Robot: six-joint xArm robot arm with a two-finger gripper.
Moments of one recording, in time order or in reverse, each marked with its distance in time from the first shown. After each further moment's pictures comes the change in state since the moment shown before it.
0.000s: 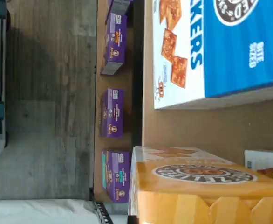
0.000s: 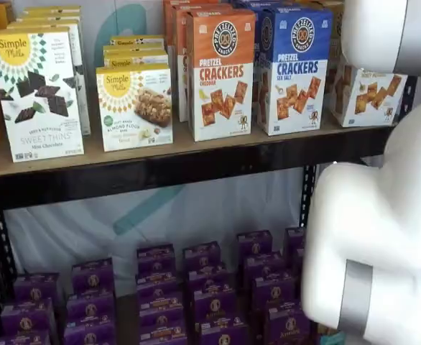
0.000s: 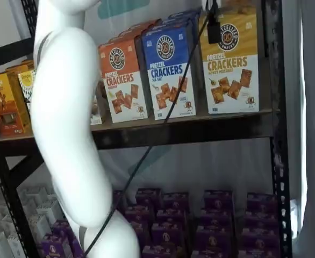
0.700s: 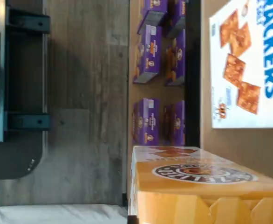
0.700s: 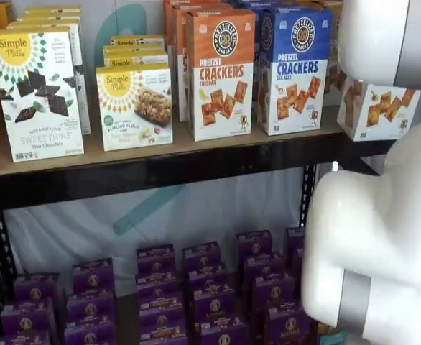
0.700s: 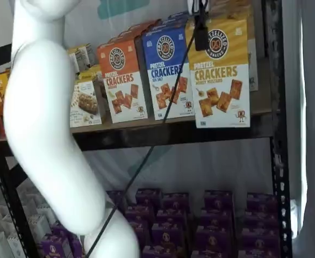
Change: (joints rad) arm -0.042 -0.158 0.116 -0.025 0.105 -0.037
